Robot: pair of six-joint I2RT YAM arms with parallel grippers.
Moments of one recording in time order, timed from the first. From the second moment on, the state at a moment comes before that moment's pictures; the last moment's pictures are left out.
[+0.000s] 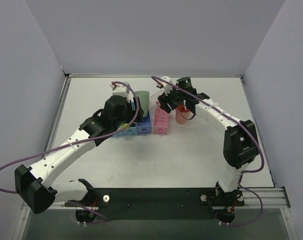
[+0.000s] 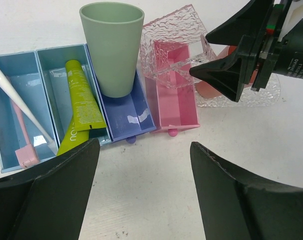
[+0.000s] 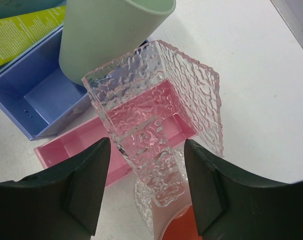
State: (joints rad) left arm -0.71 1.23 1.15 -0.41 -0.31 -0.52; right arm 0.45 1.77 1.36 -0.23 -0.33 -0.43
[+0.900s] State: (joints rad) left arm -0.71 1.23 1.15 -0.41 -0.31 -0.52; right arm 0.45 1.80 1.36 -0.19 -0.32 -0.41
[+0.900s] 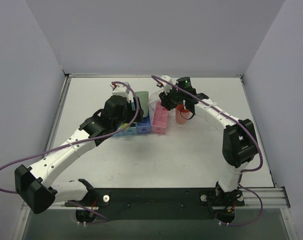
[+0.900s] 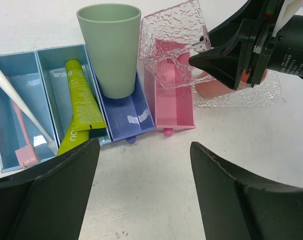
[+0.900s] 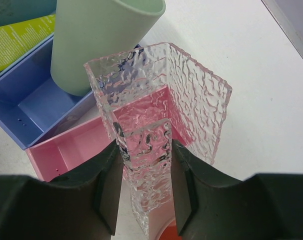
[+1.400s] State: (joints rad) left arm -0.71 1.23 1.14 -0.35 -0.23 -0.44; right arm 0.45 1.79 1.39 -0.21 -0.32 -0.38
